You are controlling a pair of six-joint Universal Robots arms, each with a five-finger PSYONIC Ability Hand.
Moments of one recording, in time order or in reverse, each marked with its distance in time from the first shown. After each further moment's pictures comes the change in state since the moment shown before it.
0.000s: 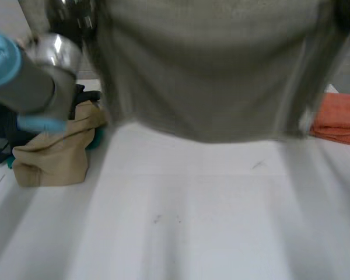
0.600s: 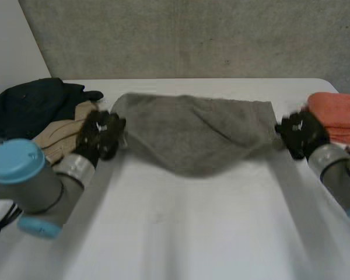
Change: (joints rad) left arm 0.044 0.040 -0.738 0.079 0.126 -0.119; right arm -0.029 0.045 0.601 0.069 -0.164 -0.033; left_hand 0.000 0.000 0.000 0.000 0.000; right_hand 0.000 0.000 0.000 0.000 0.008
